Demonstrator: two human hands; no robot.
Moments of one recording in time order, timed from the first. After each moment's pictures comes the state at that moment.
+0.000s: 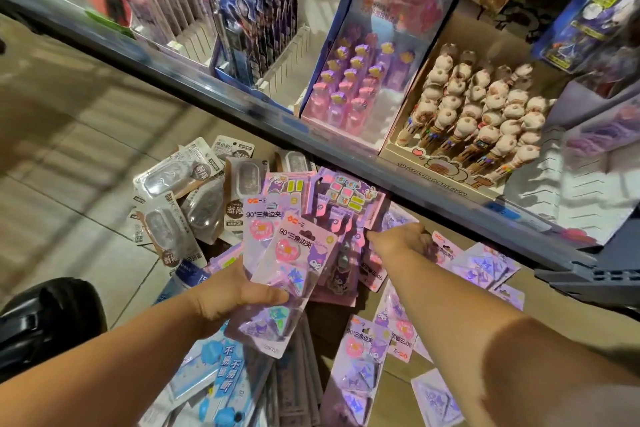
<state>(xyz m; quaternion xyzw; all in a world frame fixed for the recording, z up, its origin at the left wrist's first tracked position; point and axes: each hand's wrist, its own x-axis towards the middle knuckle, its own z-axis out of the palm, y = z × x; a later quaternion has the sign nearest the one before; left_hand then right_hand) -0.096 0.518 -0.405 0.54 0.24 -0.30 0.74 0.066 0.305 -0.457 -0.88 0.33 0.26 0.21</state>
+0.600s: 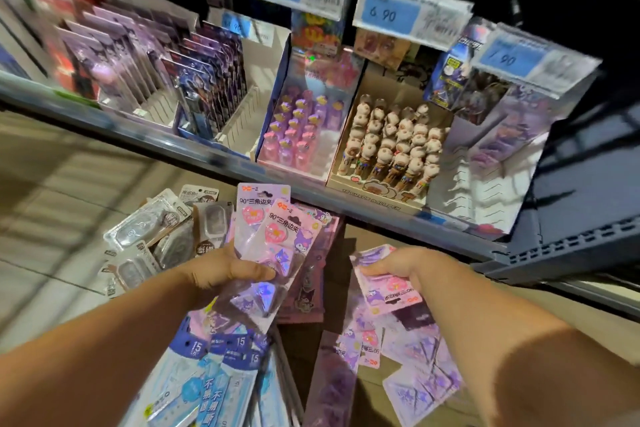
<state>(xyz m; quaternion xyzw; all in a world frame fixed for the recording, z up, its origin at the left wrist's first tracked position) -0.041 0.519 -0.355 0.58 0.17 -0.33 0.72 0.072 0.227 -0.388 -0.79 0.20 0.53 0.22</state>
